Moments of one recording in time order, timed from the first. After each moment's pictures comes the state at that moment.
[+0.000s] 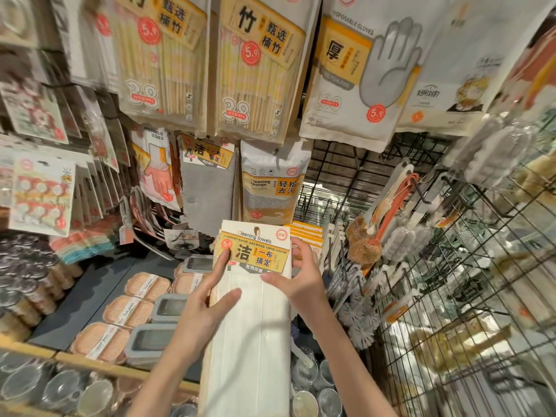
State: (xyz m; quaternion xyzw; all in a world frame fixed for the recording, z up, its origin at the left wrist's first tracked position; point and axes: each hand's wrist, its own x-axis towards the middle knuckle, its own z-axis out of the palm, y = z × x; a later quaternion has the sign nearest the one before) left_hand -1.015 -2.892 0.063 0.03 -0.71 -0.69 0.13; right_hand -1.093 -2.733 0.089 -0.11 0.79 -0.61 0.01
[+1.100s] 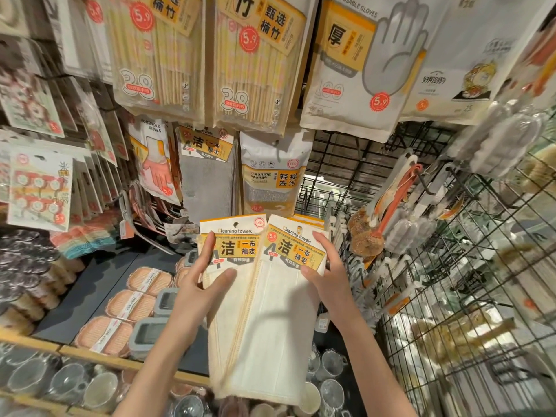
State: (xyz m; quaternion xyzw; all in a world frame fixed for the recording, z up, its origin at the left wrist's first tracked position) left_hand -1.029 -2.908 0.056 0.11 -0.69 -0.70 0.13; right_hand -1.116 -2.690 0.065 -0.11 0.74 -0.66 0.02
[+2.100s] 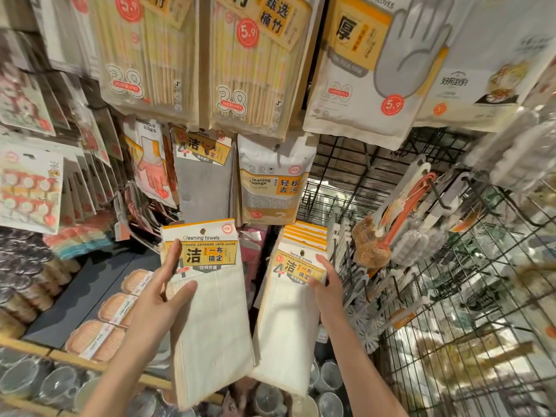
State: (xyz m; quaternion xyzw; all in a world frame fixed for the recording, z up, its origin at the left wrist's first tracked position) left_hand -1.034 -2.942 0.046 0.18 -0.75 -0.61 0.17; right_hand -1.181 -2.683 -0.019 0.06 0.74 -0.67 0.01
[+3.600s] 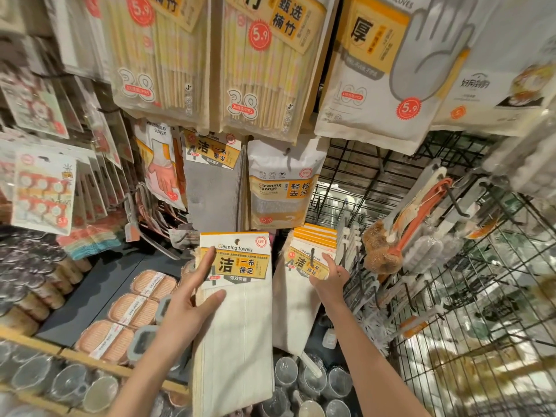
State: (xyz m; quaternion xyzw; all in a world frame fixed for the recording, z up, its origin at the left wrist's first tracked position) left_hand -1.044 -2.923 0.045 0.12 -0.75 -0.63 0.12; right_hand -1.225 -2.692 -0.039 0.09 0.83 -0.55 0.05
